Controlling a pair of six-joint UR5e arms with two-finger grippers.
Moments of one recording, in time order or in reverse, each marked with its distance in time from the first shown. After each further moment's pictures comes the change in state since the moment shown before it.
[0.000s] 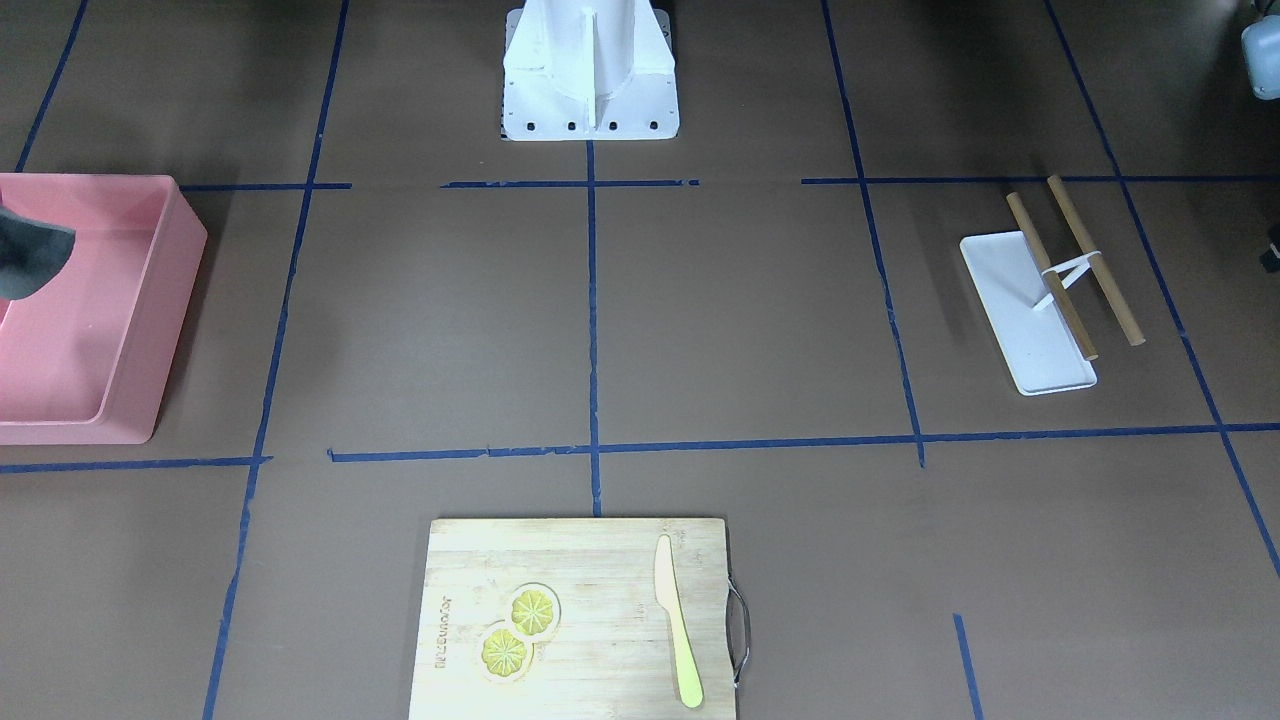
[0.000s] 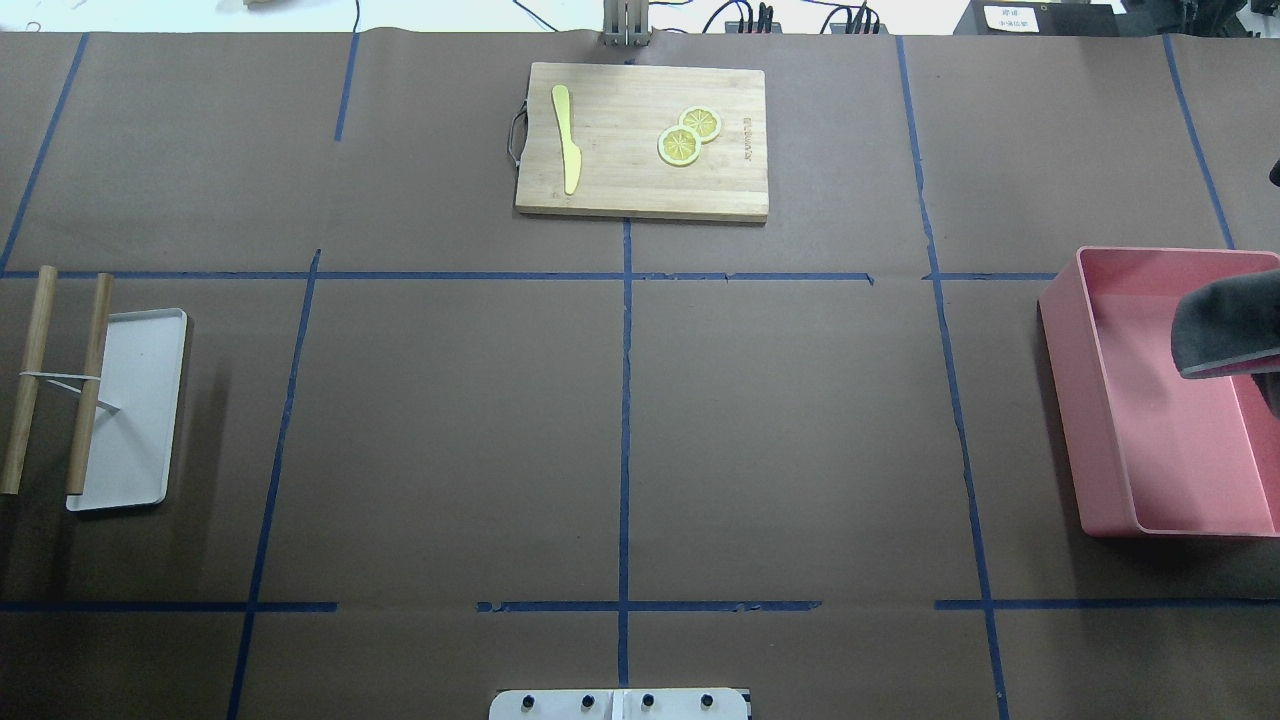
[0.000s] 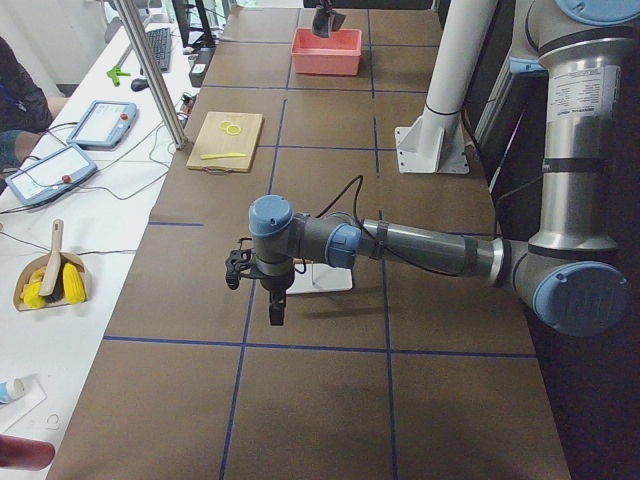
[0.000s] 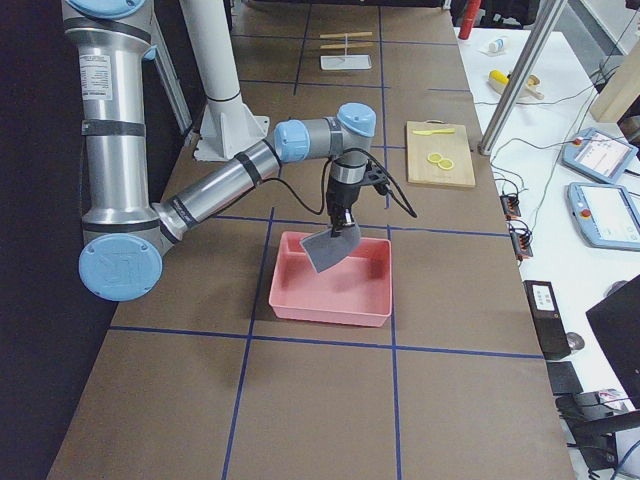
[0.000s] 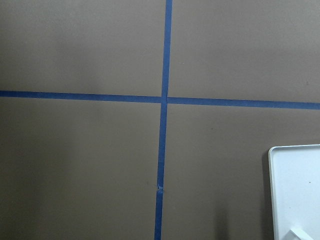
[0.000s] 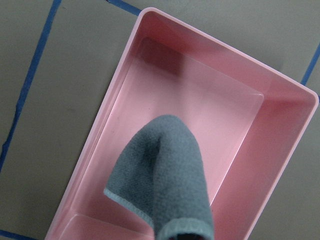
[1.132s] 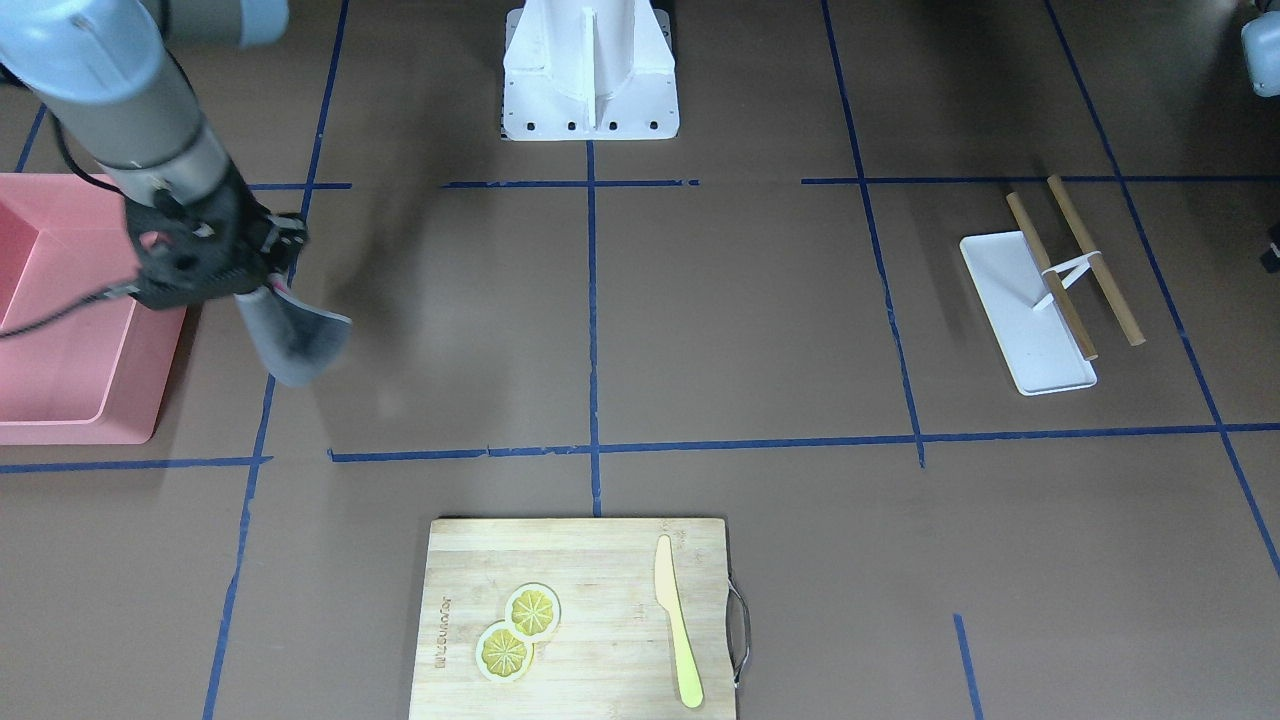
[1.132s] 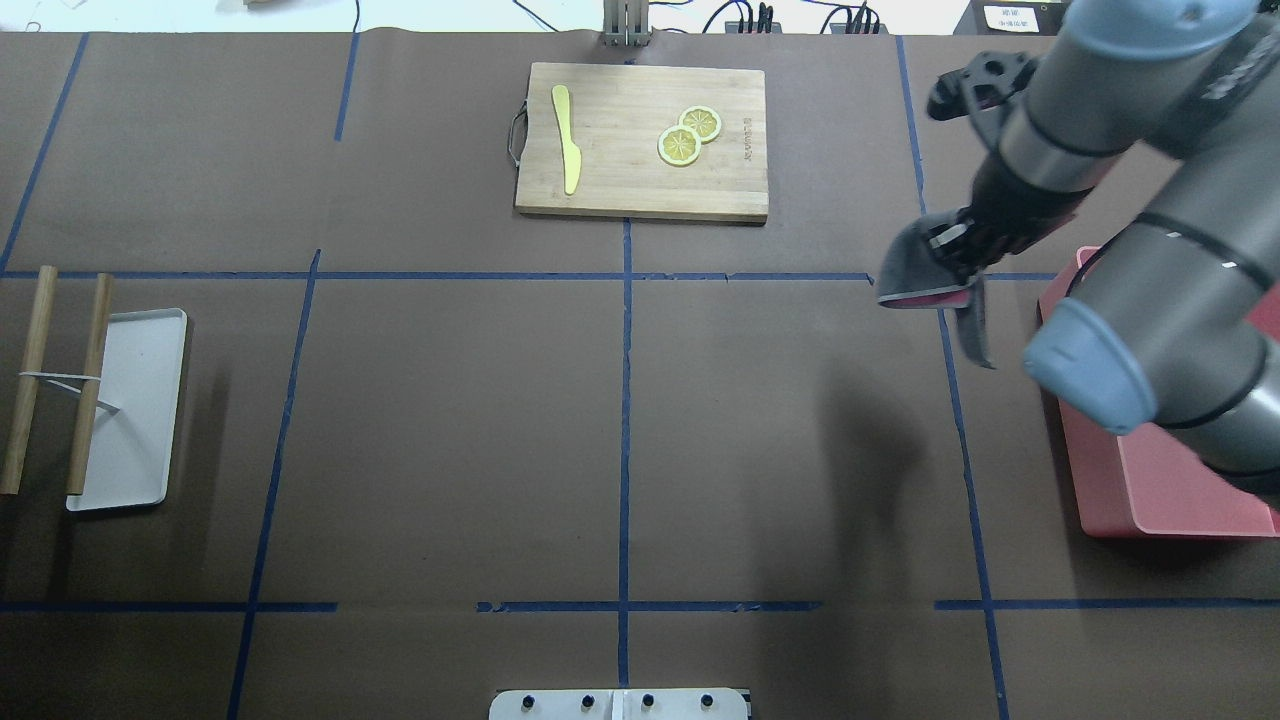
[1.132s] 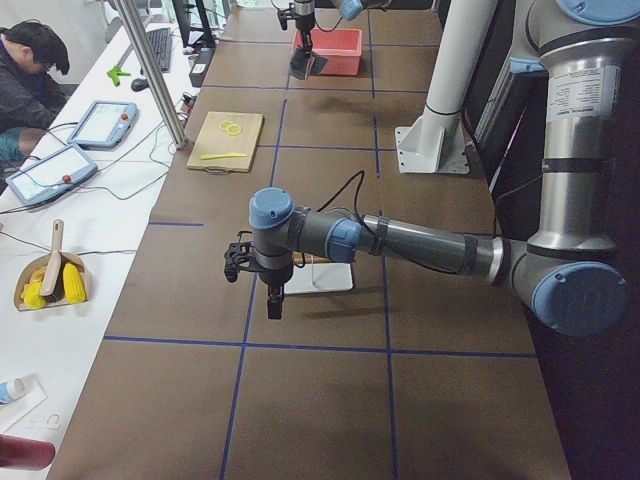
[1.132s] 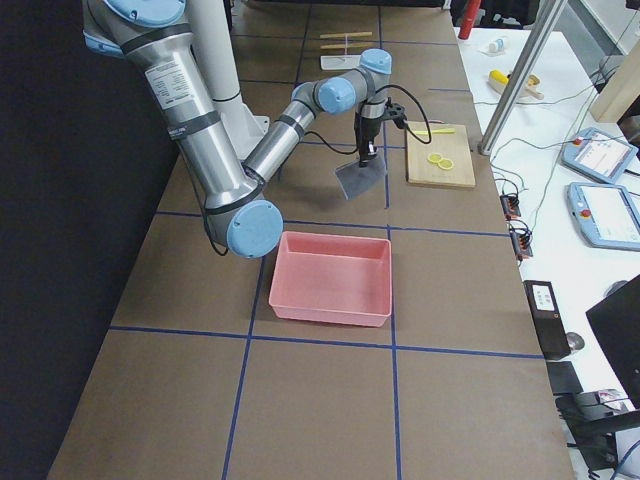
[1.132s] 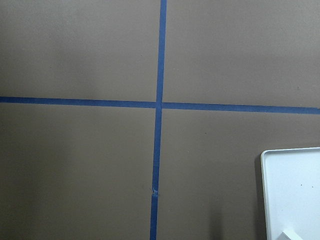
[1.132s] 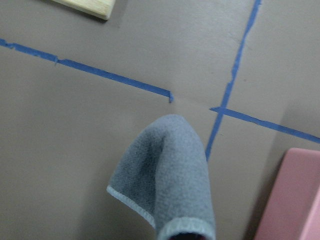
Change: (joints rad) left arm -0.001 -0.005 -0.026 0.001 -0.001 -0.010; right arm -0.251 0.457 -0.080 -0.080 -0.053 0.451
